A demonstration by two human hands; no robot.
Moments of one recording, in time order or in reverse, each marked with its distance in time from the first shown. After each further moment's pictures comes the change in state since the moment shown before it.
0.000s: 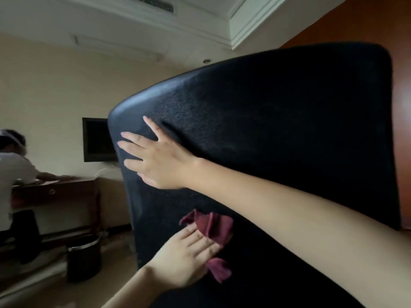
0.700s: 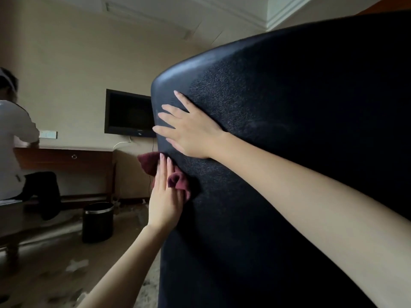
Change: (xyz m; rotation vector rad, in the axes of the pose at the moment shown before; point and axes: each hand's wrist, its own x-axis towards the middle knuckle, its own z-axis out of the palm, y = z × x) left_hand -0.050 -0.072 0.041 -0.325 0.309 -1.040; right_hand 0.044 -0.007 0.042 -0.104 0.058 -0.022
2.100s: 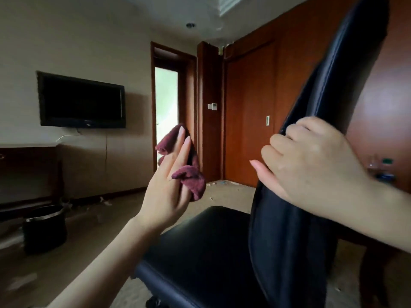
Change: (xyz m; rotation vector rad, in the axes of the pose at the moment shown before) left_hand -0.018 0.115 -0.019 -0.540 -0.115 0.345; right_hand -0.244 0.012 -0.121 -0.094 -0.004 0.348
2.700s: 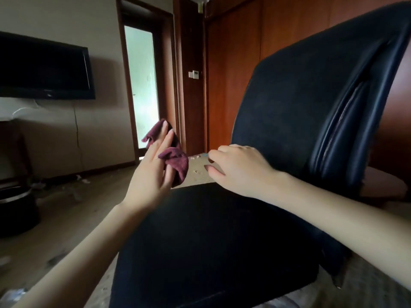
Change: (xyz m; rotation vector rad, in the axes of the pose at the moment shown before) left_hand -0.022 -0.040 0.073 0.080 -0.202 -0.214; right_hand -0.042 -0.062 0.111 0.651 -0.601 0.241
